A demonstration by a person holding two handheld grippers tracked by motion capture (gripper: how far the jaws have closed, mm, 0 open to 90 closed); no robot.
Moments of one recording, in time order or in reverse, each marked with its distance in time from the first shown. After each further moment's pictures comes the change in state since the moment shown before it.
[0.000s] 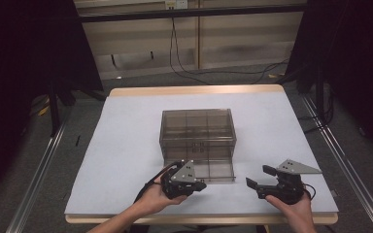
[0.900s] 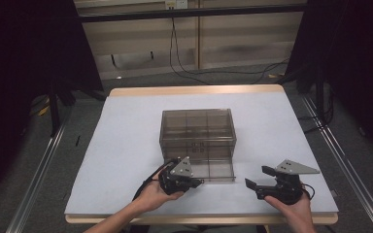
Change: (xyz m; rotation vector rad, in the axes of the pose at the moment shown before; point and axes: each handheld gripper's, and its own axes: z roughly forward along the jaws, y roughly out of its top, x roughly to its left) left arm 0.017 -0.015 0.007 0.030 0.012 -0.059; right arm 0.002 0.000 0.001 0.014 -0.002 -0.012
